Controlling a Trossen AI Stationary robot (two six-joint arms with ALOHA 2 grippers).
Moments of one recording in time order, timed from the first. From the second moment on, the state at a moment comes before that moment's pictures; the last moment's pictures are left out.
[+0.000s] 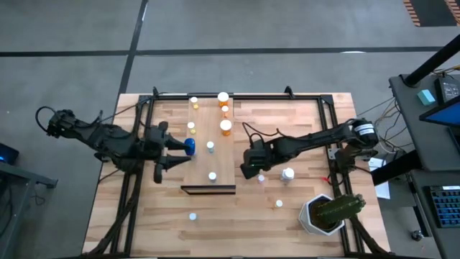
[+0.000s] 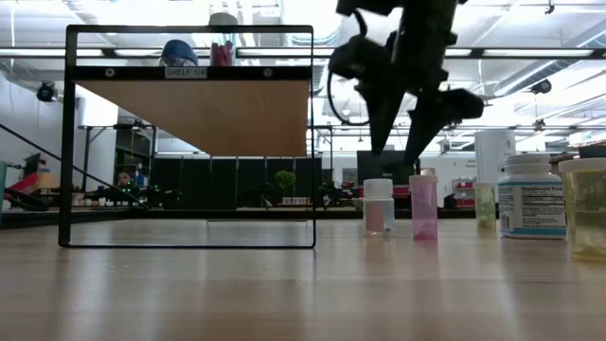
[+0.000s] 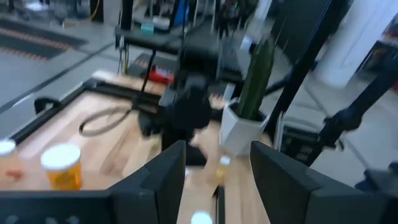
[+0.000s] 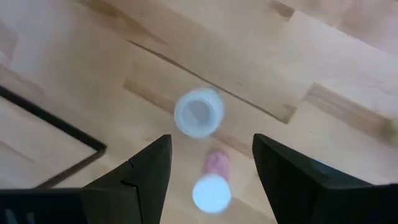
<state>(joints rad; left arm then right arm) -0.41 0.89 1.11 -0.42 -0.44 -0.36 0.10 1.75 1.30 -0.85 0.08 1.19</state>
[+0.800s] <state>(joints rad) -0.41 0.83 1.11 -0.39 -0.52 -0.28 0.09 1.88 1.37 -0.83 0.08 1.18</state>
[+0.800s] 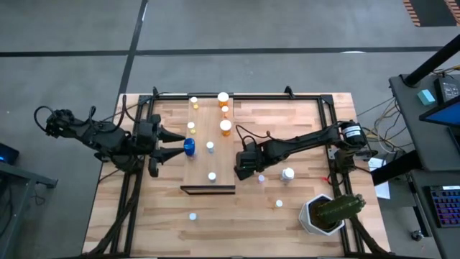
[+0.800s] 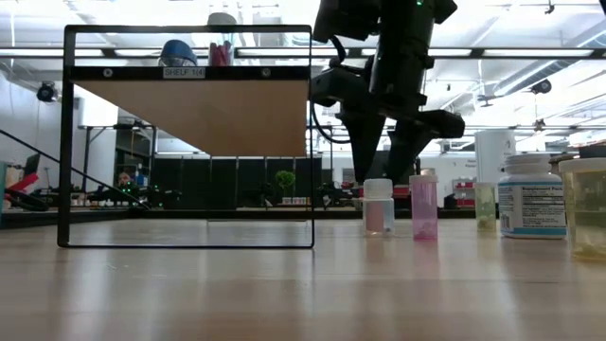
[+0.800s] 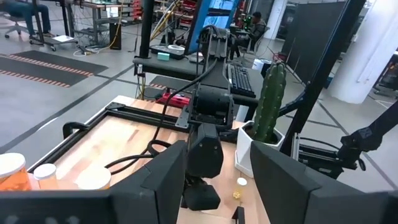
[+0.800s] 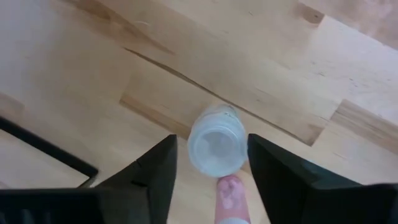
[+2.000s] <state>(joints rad) -0.41 0.79 1.11 -0.37 -0.66 -0.22 0.00 1.80 1.92 -1.07 0.13 0.79</state>
